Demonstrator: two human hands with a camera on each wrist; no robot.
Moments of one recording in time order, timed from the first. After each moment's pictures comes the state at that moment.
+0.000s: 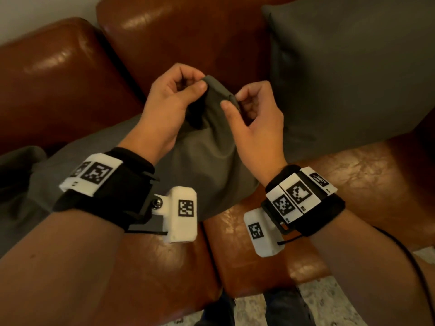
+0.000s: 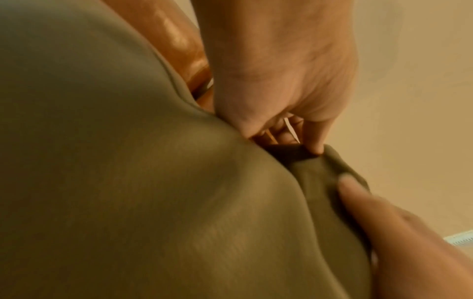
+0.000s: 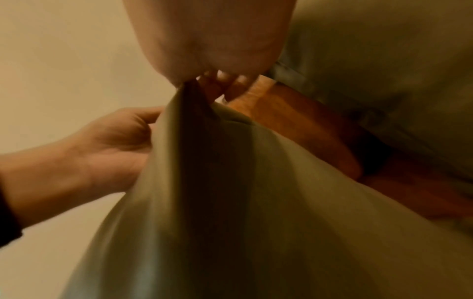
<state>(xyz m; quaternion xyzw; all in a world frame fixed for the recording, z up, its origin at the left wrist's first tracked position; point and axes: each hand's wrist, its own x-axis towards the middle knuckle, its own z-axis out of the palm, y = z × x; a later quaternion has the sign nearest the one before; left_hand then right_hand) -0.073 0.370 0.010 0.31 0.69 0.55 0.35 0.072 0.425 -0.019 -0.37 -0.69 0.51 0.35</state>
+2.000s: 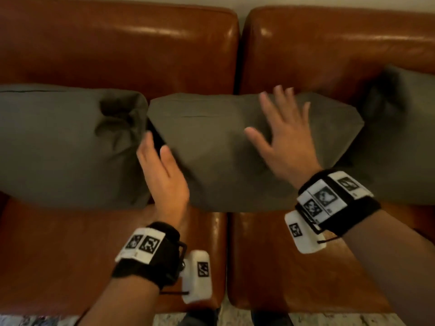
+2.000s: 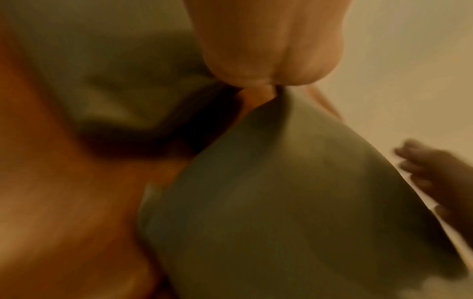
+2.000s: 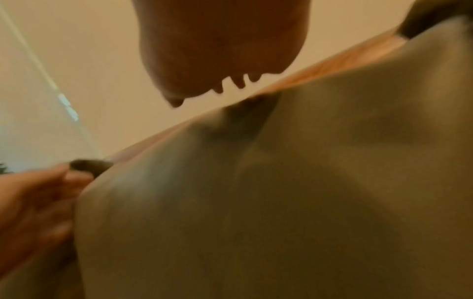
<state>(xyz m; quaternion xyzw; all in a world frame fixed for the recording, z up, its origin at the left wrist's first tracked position) -0.100 0.121 -0.069 0.08 0.85 0.51 -0.06 -0.016 0.343 -0.011 -0.23 -0.97 0.12 0.04</state>
